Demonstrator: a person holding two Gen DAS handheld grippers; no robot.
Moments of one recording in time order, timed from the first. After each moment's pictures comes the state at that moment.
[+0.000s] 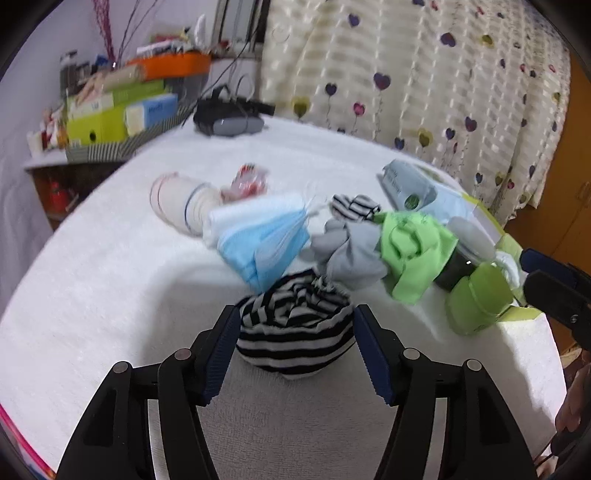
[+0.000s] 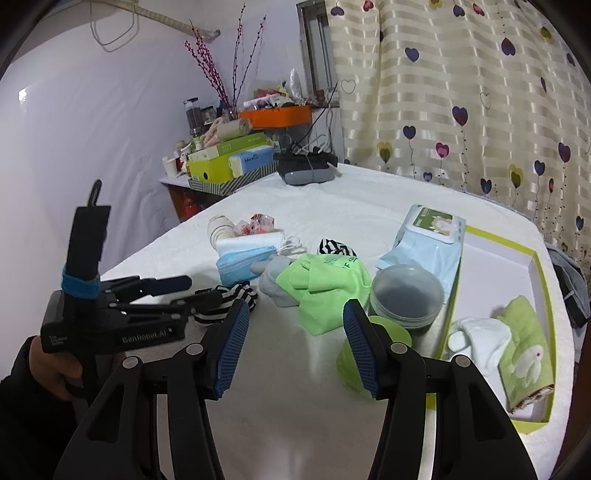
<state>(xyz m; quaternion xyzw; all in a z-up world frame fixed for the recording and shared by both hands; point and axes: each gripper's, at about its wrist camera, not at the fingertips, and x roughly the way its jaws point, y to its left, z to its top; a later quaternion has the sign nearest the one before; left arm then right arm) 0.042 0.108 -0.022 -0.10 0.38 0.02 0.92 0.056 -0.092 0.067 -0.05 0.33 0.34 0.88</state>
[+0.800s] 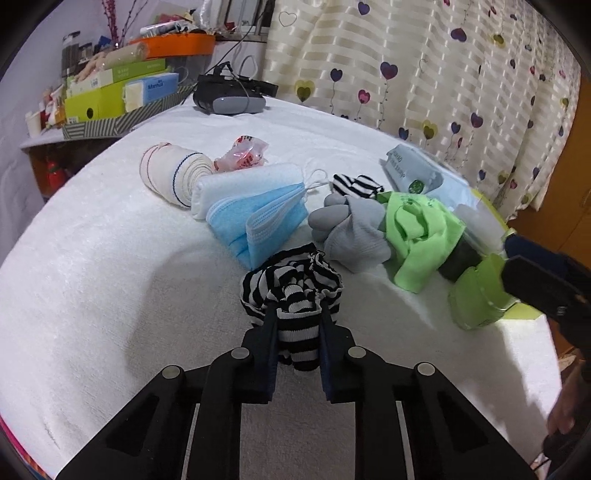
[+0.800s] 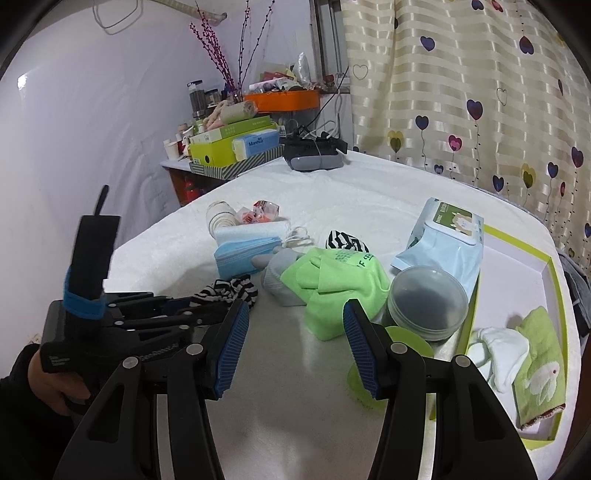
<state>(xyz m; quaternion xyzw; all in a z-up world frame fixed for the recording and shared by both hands) 0.045 0.104 -0.038 -0.13 0.39 0.01 0.91 0.068 -0.070 0.056 -0.07 0.35 0.35 0.87</state>
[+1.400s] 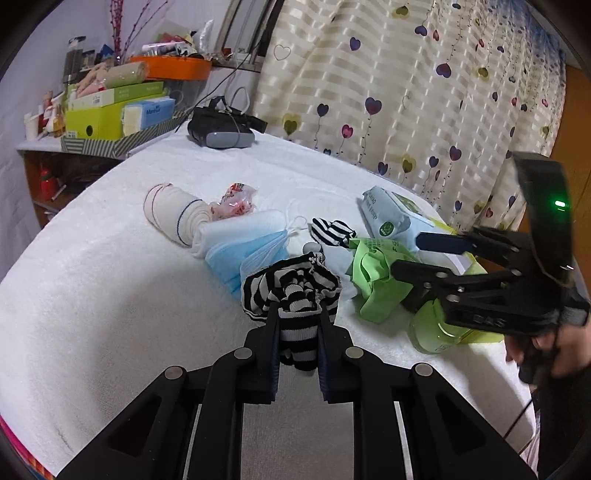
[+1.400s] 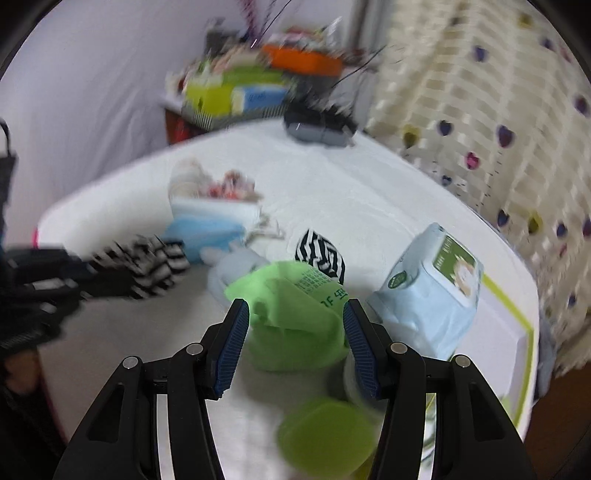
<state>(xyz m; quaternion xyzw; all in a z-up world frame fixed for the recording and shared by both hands) 0.026 0.114 -0.003 -0.15 0.34 -0.01 0.93 0.134 -0.026 0.045 -0.25 0.38 0.34 0.82</state>
